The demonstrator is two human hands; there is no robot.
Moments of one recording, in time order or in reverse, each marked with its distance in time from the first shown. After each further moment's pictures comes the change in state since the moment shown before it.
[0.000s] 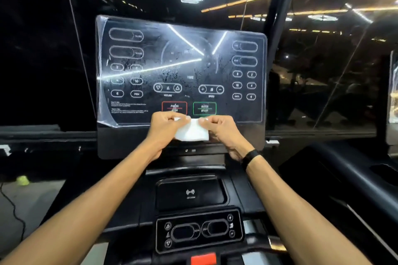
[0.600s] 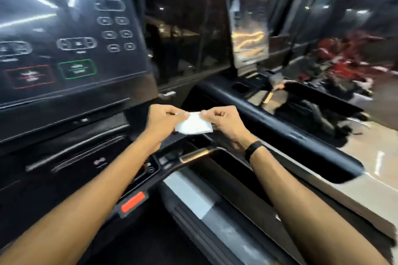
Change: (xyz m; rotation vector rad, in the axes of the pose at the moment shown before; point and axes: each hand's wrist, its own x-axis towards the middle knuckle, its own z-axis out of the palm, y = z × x) left_hand -0.137 -0.002 0.169 -0.084 -0.673 -0.009; right_hand -0.251 0.007 -0.130 -0.220 0.618 0.143
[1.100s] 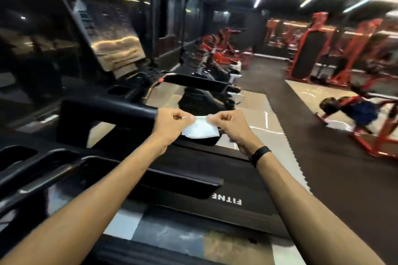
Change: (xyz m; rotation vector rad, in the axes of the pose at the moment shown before) left_hand -0.151 0.082 0.345 -0.089 -0.563 0.199; right_hand -0.261 0.007 -0.313 -0.152 0.548 0.094
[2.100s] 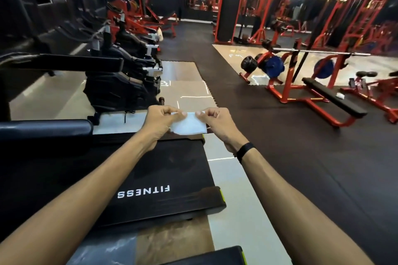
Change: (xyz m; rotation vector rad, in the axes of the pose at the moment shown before) left_hand 0.079 -0.017 0.471 -0.105 -0.412 -0.147; right_hand -0.013 0.200 -0.399 0.059 0.343 0.220
